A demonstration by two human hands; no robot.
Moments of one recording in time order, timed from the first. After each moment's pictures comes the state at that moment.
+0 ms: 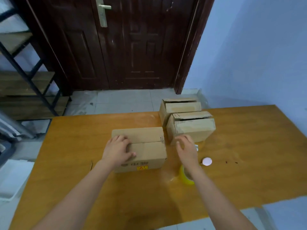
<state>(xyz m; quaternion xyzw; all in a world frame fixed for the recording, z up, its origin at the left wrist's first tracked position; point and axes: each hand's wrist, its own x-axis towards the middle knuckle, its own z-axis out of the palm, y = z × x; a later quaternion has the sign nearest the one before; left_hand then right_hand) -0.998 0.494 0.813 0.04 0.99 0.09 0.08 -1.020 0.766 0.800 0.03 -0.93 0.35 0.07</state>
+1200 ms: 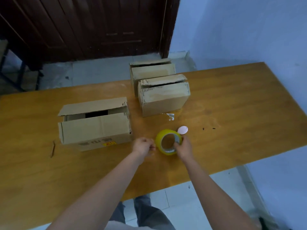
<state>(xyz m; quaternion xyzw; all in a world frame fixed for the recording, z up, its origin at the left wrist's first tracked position) -0.977 0.724 0.733 -0.33 0.64 0.63 0.29 -0.971 0.894 0.698 -0.24 -0.85 0.44 -0.14</state>
